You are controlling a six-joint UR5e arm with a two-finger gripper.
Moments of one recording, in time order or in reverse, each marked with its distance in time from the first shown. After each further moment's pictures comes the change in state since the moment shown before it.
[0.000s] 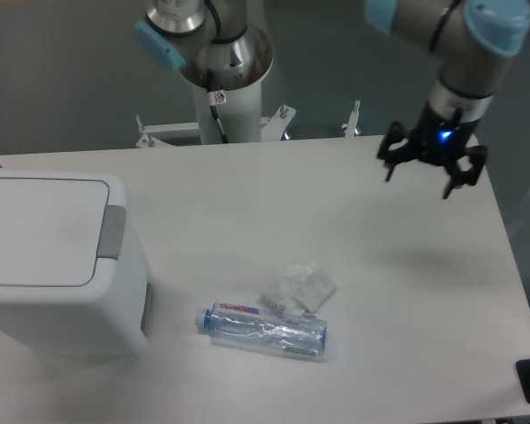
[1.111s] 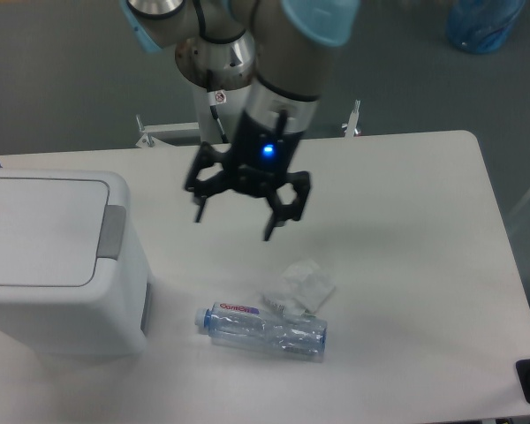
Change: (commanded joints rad) arm -0.351 0.063 0.058 0.103 -0.224 -0.501
